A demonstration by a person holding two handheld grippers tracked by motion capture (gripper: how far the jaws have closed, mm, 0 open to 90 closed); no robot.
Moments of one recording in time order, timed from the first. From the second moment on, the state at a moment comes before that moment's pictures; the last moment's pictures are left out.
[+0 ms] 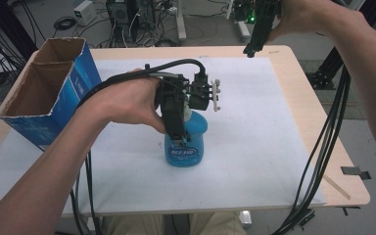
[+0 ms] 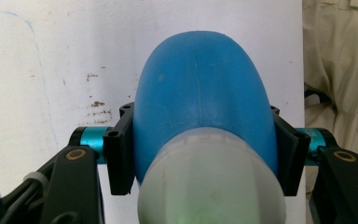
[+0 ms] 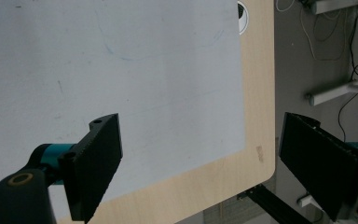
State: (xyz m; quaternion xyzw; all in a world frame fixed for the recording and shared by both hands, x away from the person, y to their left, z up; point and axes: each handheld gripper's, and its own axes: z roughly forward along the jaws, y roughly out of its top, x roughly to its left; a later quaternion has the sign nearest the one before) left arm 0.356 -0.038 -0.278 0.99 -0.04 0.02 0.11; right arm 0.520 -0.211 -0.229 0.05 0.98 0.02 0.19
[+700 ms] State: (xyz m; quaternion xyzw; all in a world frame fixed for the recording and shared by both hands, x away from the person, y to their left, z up) left arm 0.376 -0.036 -0.202 1.00 -0.01 0.02 0.09; right arm 0.518 -0.212 -0.229 0.05 0.98 0.03 0.20
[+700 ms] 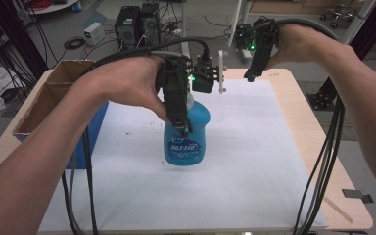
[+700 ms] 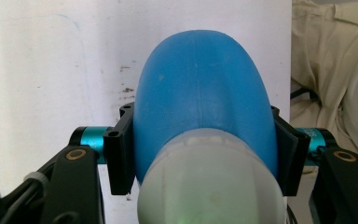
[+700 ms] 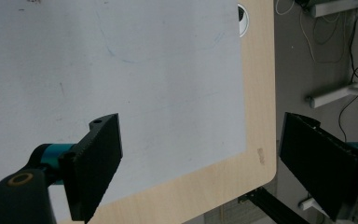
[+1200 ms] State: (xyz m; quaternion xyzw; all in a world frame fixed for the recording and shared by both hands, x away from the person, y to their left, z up) left arm 0.396 -0.017 -0.151 0.99 0.02 0.03 0.10; right arm 0.517 -0.212 -0.229 0.05 0.98 0.03 0.20
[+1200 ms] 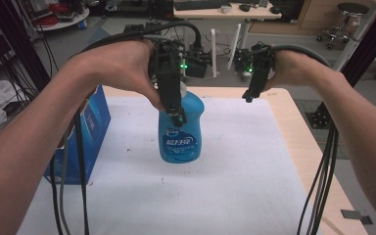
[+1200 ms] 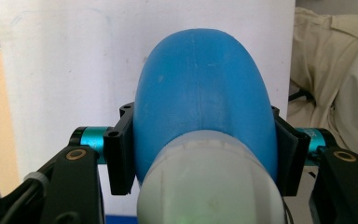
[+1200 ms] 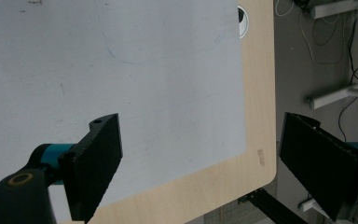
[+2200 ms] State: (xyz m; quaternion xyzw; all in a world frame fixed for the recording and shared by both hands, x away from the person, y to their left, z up) left arm 0.407 0.094 -0.092 0.97 0.18 0.08 0.10; right arm 0.516 -0.210 -0.231 0.04 0.98 0.04 0.20
